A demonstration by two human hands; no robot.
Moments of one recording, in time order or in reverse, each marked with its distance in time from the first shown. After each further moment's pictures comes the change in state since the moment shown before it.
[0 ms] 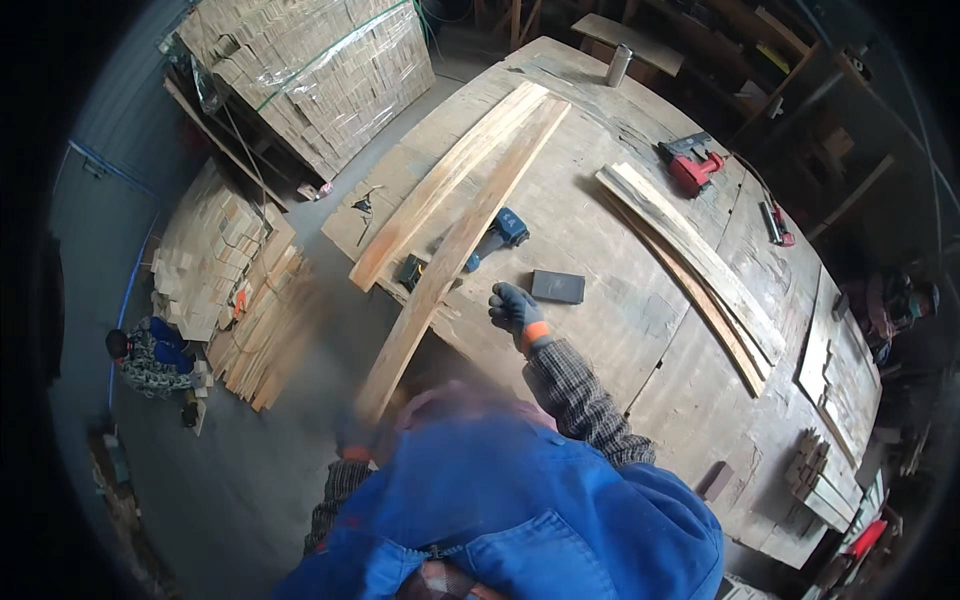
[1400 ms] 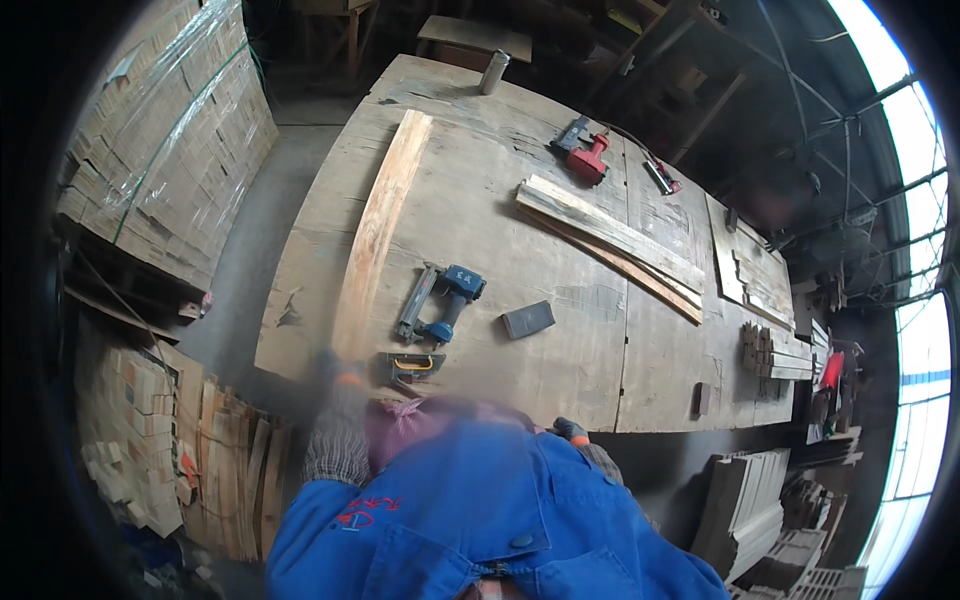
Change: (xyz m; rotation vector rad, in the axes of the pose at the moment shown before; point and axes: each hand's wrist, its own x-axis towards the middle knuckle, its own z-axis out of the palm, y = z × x) left_hand 0.464 0.020 0.178 0.232 -0.276 0.119; right_hand -0.096 0.213 -0.095 -0.216 1.094 0.110
